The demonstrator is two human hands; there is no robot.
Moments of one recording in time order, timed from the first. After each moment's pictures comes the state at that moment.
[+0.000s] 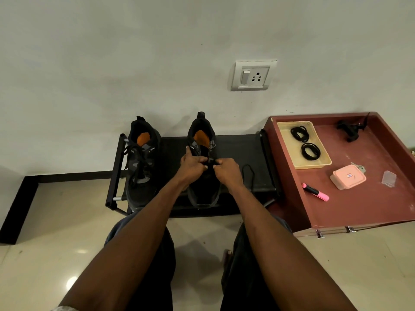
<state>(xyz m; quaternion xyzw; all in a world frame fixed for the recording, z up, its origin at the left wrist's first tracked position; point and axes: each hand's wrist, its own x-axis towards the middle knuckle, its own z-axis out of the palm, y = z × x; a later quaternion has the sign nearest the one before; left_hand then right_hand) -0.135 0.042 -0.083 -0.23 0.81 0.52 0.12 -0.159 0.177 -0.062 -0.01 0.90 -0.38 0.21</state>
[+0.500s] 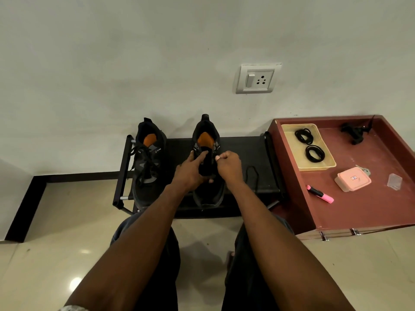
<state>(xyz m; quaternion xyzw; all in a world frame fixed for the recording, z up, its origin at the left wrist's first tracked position) -0.112 0.031 -0.073 -0.12 0.94 0.28 0.13 -0.163 0.159 -0.056 0.07 0.84 -0.52 0.15</state>
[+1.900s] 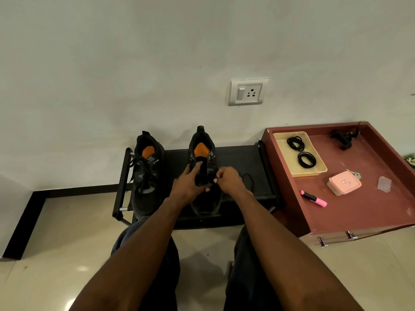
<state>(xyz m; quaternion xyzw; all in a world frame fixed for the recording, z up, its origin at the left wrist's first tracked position) -0.102 0.035 -0.078 -0.15 0.93 0.31 0.12 -0.170 0.183 -0.067 -0.09 0.93 -0.28 0.20</state>
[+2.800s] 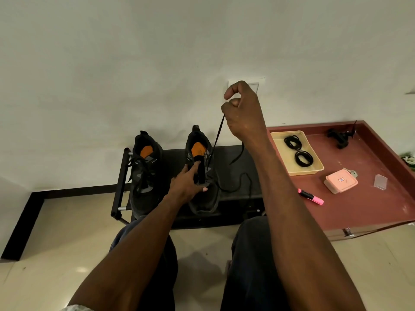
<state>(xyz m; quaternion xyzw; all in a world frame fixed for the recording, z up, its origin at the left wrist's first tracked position) -0.105 0.034 -0.076 -0.16 0.93 0.29 0.14 -0.170 0.186 0.140 -0.15 0.81 -0.57 -0.02</state>
